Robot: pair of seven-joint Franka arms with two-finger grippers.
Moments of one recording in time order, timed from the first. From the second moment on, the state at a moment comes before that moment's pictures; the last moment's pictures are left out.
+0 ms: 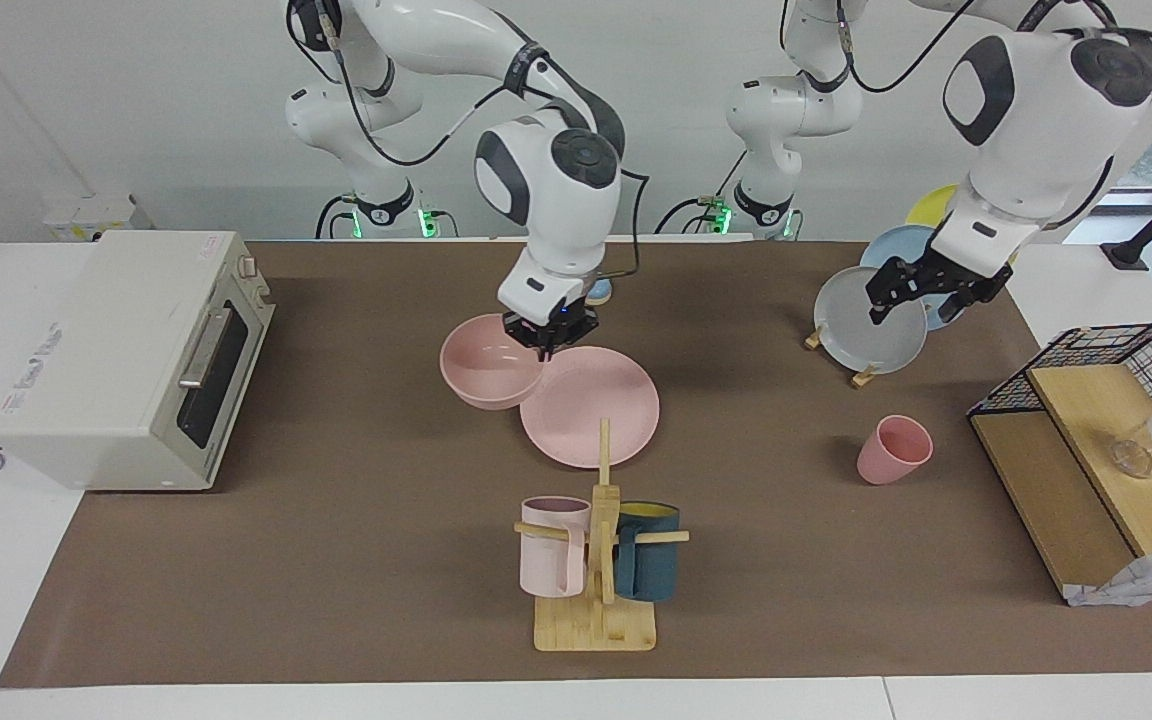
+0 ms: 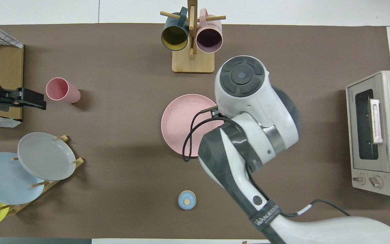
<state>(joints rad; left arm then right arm) -0.03 0.09 -0.06 -1.66 -0.03 1.73 -0.04 0.62 0.43 0.04 -1.41 -0.12 1.75 0.54</state>
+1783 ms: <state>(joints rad) -0.03 0.34 -0.04 -1.75 -0.03 2.07 -0.16 0.74 0.60 0.04 -1.40 -0.15 1.91 0.71</state>
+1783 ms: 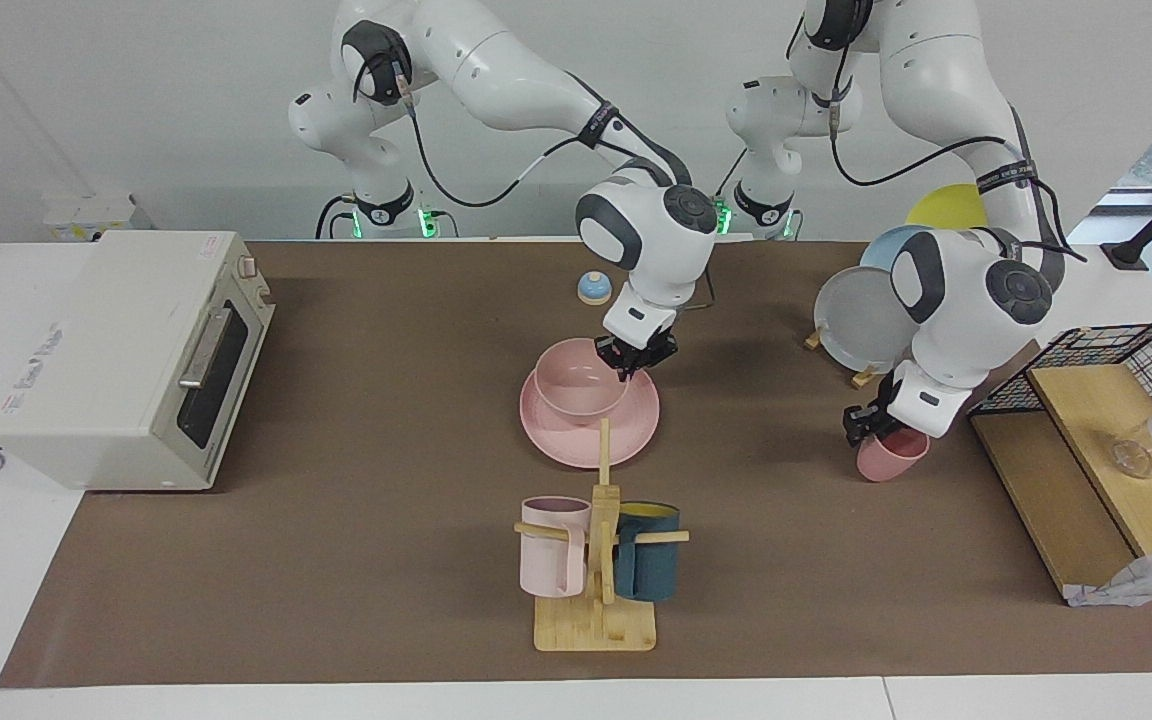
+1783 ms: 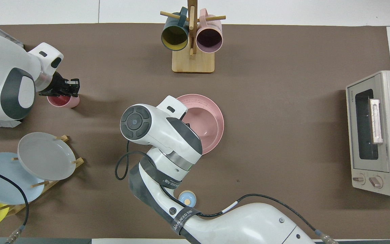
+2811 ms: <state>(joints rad) -0.13 0.33 -0.06 -1.36 -0.03 1.59 -0.27 0.34 0.26 0.04 -1.32 -0.07 1.56 0.34</state>
